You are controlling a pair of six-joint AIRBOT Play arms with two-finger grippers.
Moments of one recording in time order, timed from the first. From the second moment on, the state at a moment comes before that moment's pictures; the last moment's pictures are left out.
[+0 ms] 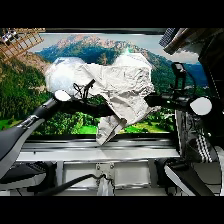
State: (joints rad) left arm -0.48 -1.40 0.91 0.32 -0.99 -1.11; right arm 0.13 -0.80 0.86 -1.17 1.03 1.49
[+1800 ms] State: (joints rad) left arm 0.08 -1.33 0.97 0.79 -1.01 -1.11; right arm 0.13 -0.69 0.86 -1.34 1.10 1.54
